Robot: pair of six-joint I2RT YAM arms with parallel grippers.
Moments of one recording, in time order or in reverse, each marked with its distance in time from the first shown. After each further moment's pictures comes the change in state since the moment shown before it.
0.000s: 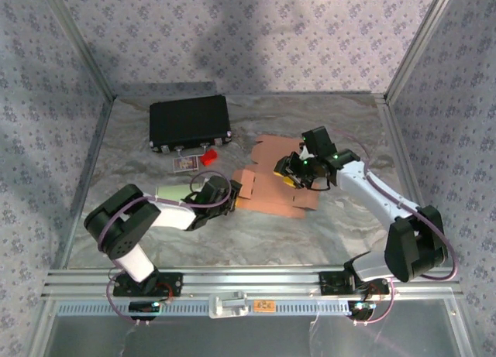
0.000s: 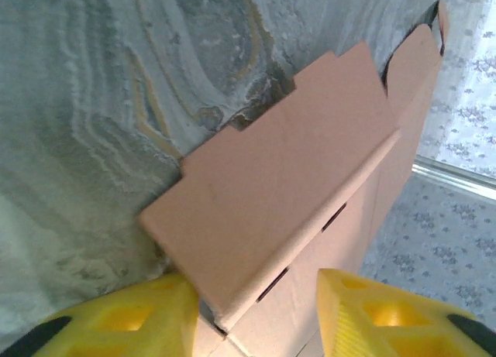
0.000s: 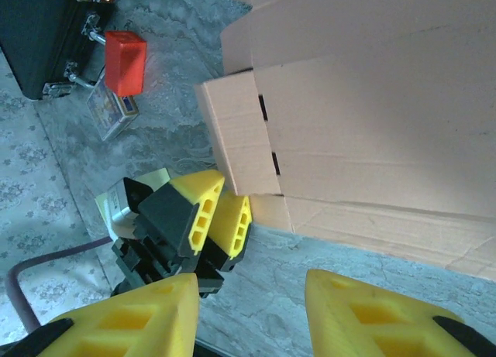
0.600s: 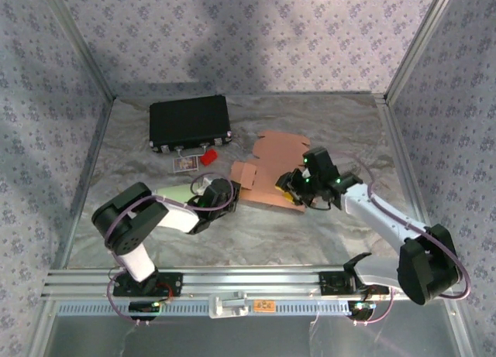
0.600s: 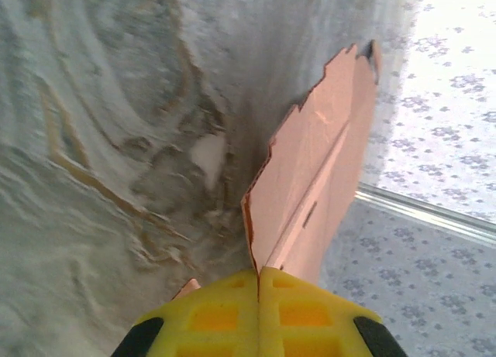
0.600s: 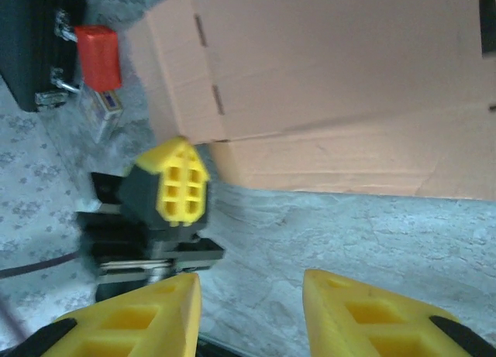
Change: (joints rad) left arm -0.044 0.029 -0.008 0.159 -0.161 -0.060; right arm 0.092 -0.170 -0.282 0.195 0.061 0.256
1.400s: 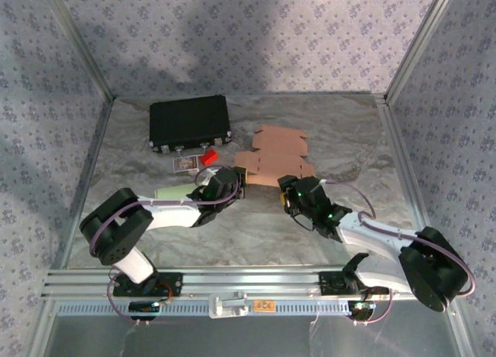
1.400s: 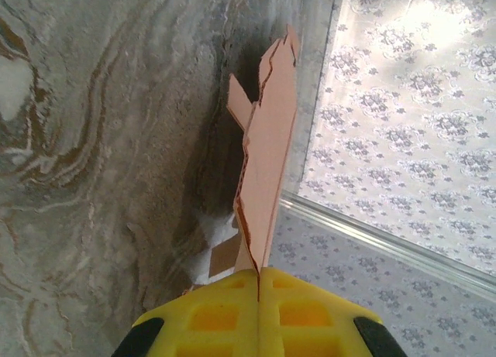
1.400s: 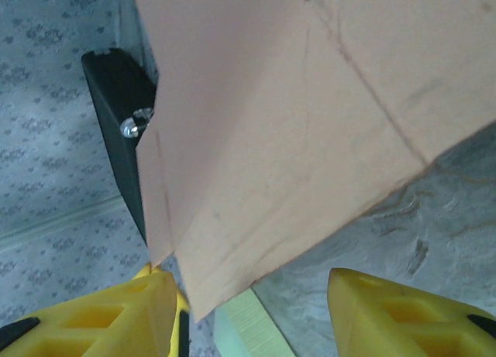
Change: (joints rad) left arm -0.037 -0.086 0.137 -0.131 -0.090 -0.143; right arm 0.188 -0.048 -0.337 0.612 0.492 0.556
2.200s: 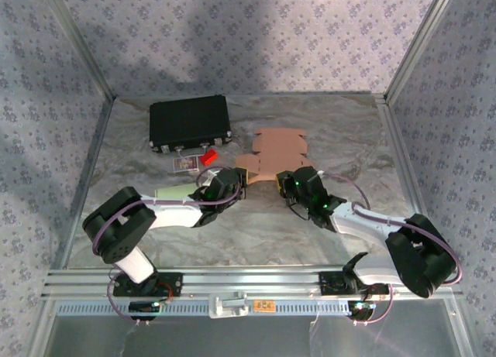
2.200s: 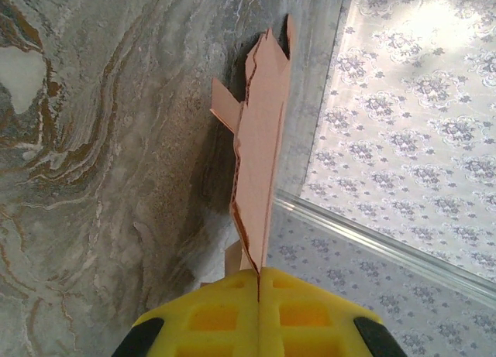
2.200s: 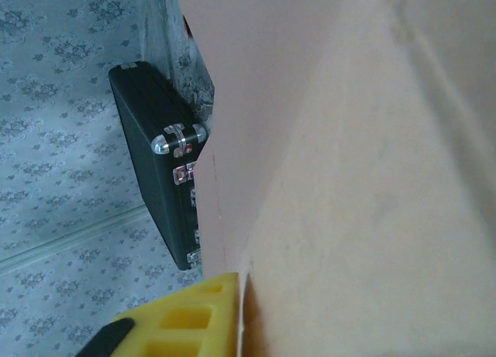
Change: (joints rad) left arm -0.006 0.021 0.002 0.004 -0.008 -0.026; right arm -0.060 0.108 0.086 0.062 -0.041 -0.004
